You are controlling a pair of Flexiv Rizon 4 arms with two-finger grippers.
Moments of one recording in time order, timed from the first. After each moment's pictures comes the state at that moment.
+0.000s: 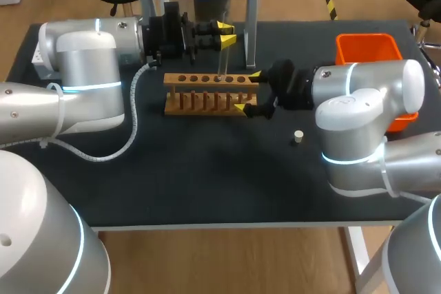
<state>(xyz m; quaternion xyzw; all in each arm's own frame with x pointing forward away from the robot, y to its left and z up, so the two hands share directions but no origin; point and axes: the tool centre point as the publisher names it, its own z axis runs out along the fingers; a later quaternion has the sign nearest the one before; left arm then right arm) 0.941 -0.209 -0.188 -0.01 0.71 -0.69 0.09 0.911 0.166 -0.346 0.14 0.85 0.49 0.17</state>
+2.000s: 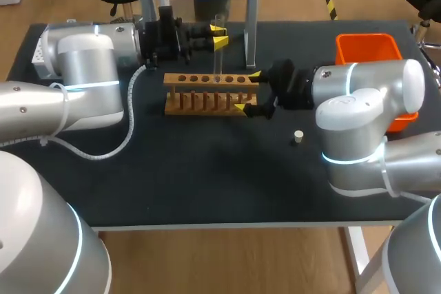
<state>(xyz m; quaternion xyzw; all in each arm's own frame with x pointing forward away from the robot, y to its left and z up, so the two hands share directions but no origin) 0.974 -0.195 -0.220 -0.04 0.71 -0.70 0.07 0.911 0.165 -0.346 0.14 0.85 0.49 0.17</state>
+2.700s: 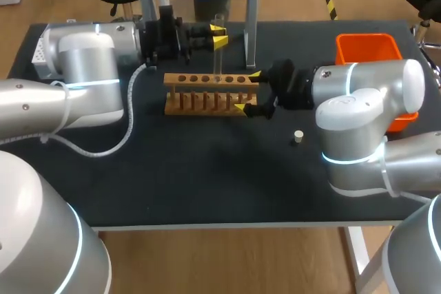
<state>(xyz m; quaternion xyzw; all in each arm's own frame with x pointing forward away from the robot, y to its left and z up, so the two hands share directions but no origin) 0.981 -0.195 -0.223 -0.04 0.71 -0.70 0.07 0.911 0.165 -0.346 0.14 0.85 0.49 0.17</state>
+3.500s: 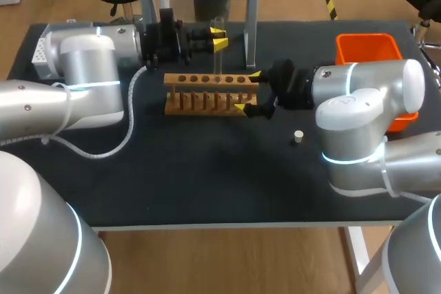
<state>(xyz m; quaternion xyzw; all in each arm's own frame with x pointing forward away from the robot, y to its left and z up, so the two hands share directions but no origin) 0.982 -0.195 -0.232 -0.05 0.70 -0.71 0.06 0.911 0.165 -0.346 0.14 0.85 0.49 0.17</state>
